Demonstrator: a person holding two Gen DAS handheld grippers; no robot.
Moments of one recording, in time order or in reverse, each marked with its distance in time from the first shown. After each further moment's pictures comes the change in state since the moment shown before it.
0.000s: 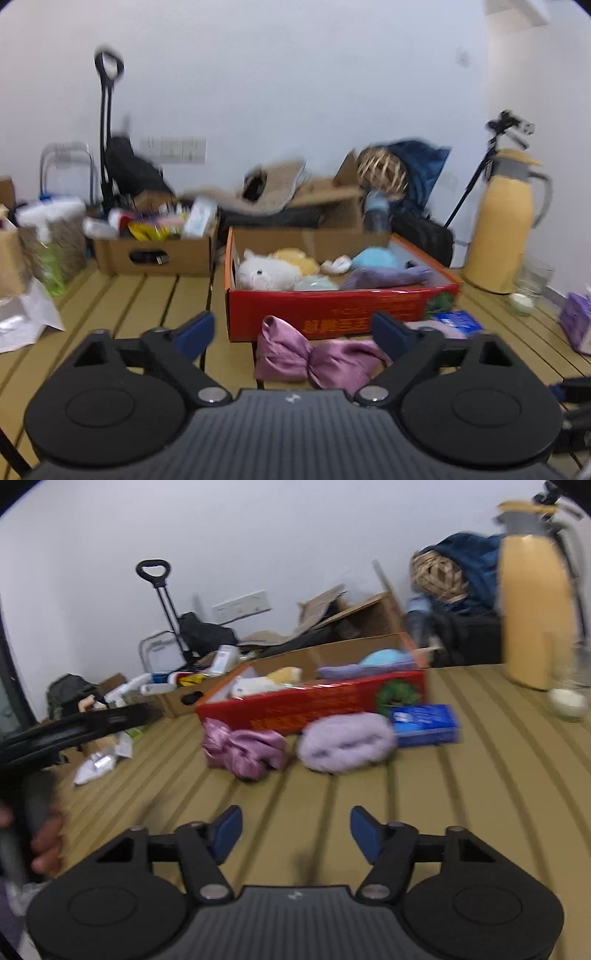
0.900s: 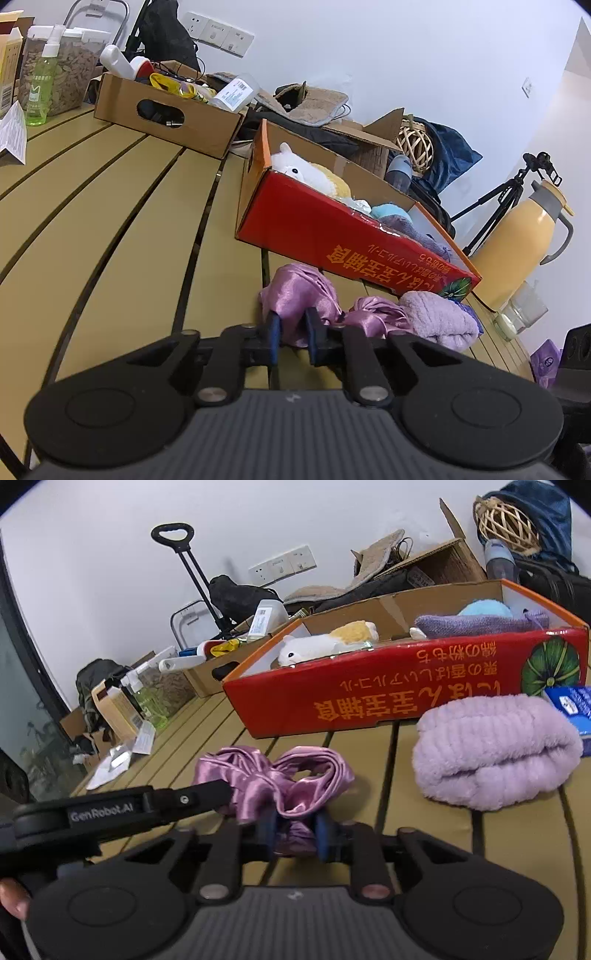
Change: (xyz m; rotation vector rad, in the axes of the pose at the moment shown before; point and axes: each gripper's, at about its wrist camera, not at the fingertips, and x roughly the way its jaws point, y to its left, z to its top) left arm 0.046 0.060 -0.058 -0.352 0.173 -0.125; right arm 0.123 0.032 0.009 0.027 0.092 0.112
